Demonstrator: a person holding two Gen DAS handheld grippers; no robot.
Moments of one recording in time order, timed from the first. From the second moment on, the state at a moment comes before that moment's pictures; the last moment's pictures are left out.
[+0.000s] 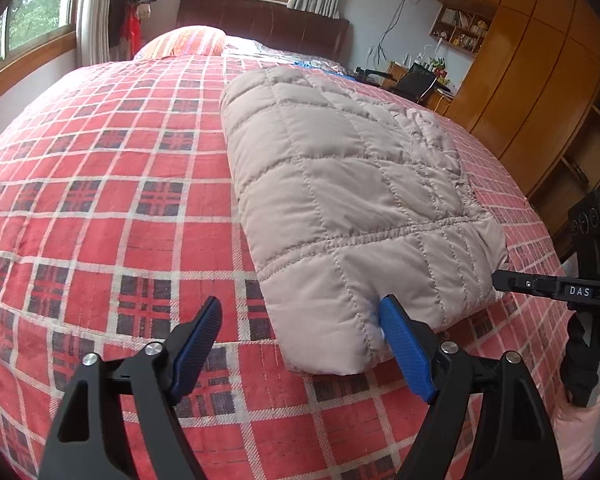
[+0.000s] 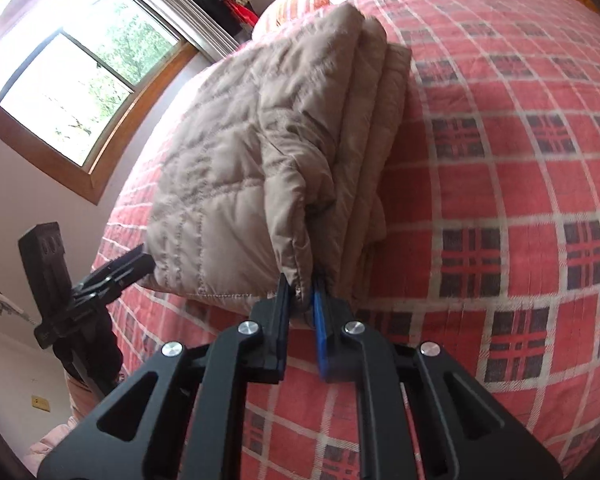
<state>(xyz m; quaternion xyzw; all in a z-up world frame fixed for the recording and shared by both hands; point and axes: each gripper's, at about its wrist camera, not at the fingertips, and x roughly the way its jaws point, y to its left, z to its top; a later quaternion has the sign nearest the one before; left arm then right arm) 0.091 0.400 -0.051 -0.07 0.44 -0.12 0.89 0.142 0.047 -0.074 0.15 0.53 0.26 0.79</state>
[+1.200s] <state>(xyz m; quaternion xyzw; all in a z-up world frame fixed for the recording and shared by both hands) -0.020 0.382 -0.003 -0.02 0.38 0.02 0.93 0.014 0.063 -0.012 0.02 0.41 0.11 0.90</state>
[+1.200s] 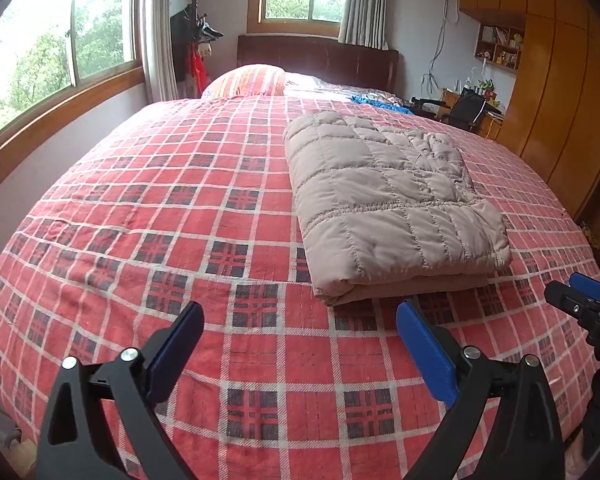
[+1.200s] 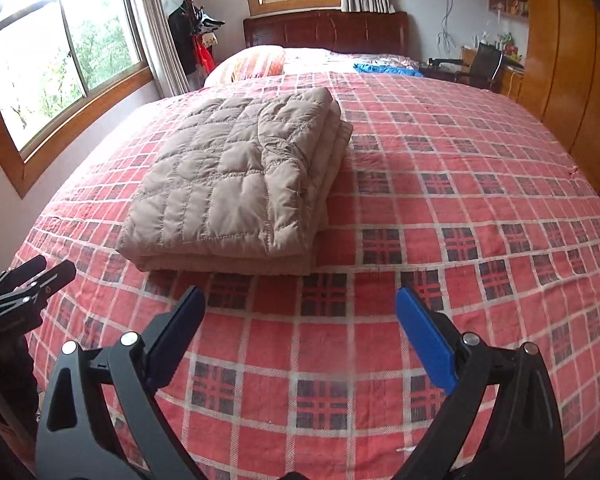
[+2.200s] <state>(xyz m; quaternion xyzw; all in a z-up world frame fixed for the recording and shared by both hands) -0.095 0.373 0.031 -0.01 0.33 0.05 0.94 -0.052 0.069 0.011 0.01 0.40 0.06 0.92</state>
